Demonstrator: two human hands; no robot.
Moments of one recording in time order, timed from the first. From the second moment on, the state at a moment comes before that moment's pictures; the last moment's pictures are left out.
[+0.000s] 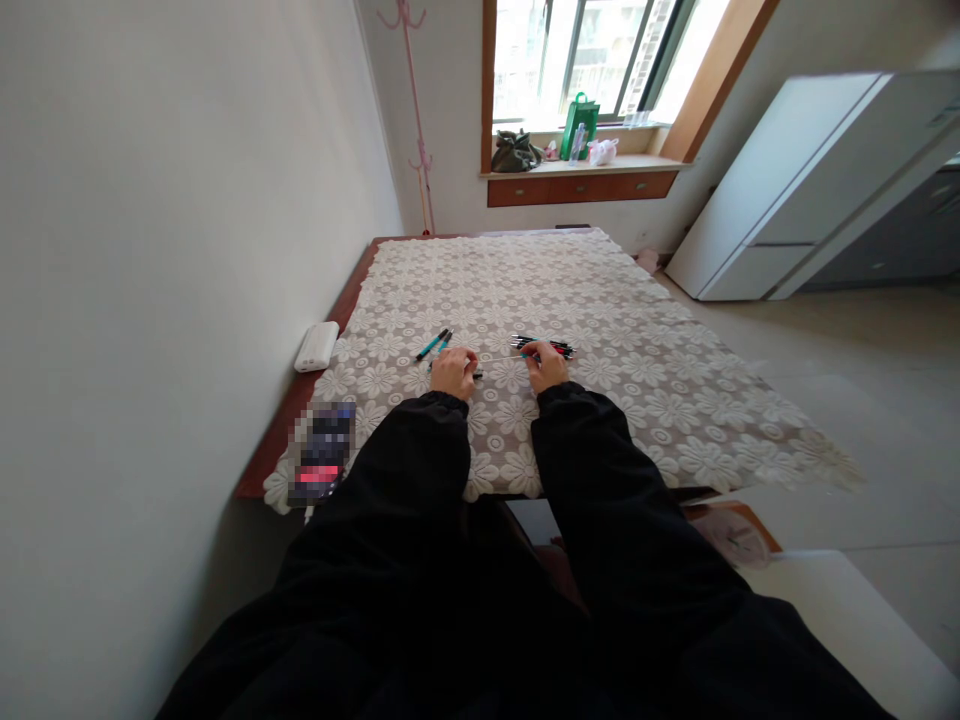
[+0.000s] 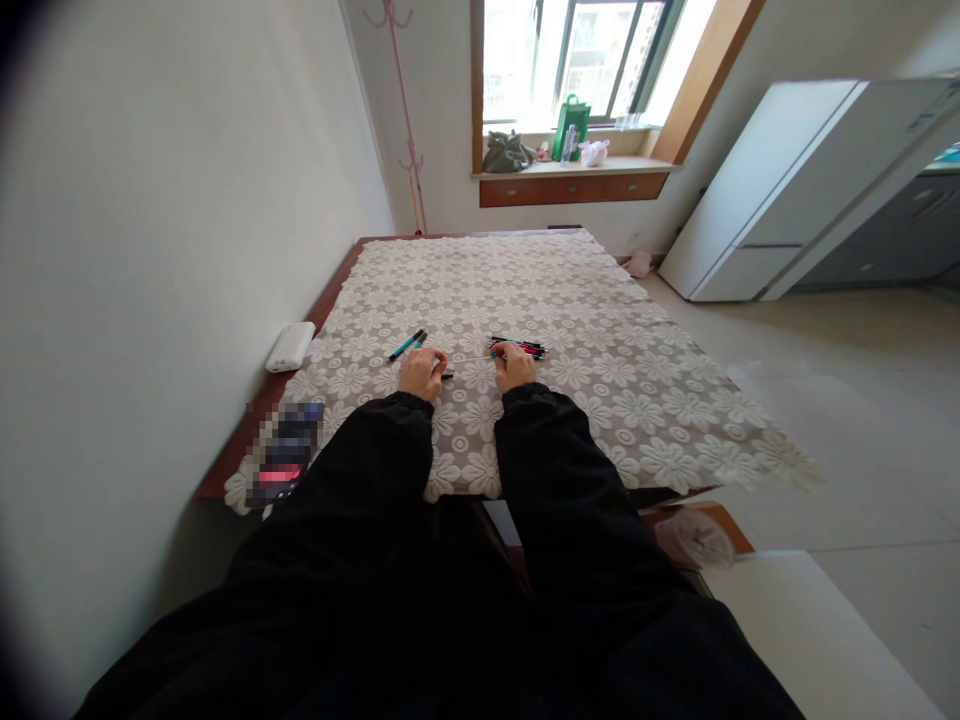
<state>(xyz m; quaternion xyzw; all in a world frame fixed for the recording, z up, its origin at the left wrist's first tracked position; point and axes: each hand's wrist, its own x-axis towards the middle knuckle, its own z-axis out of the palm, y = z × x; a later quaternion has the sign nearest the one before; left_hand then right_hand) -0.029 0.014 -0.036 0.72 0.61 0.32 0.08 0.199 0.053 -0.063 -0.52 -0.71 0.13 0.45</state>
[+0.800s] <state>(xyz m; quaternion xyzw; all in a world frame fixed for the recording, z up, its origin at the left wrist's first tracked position) -0.029 0.012 -0.038 0.73 0.59 0.32 0.09 0.189 0.035 -0.052 -0.44 -0.84 0.13 0.31</state>
